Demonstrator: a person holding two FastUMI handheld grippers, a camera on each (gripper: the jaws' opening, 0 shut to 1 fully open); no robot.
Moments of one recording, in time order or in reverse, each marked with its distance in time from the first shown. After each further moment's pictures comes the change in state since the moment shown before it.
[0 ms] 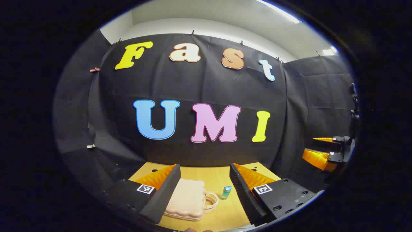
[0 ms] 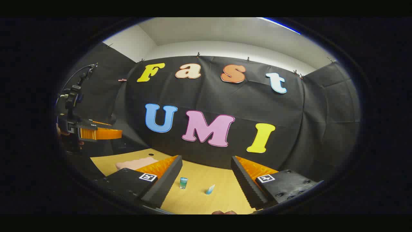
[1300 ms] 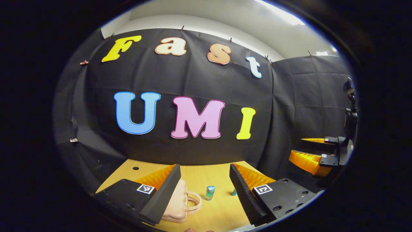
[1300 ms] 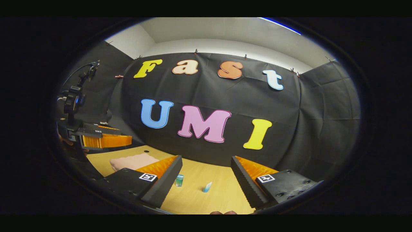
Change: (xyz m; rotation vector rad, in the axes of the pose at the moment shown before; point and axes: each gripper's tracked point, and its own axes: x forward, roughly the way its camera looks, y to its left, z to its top) left arm 0.039 -0.054 -0.060 0.028 0.027 -0.167; right arm 0.006 -0.005 -0.033 -0.018 0.024 -0.056
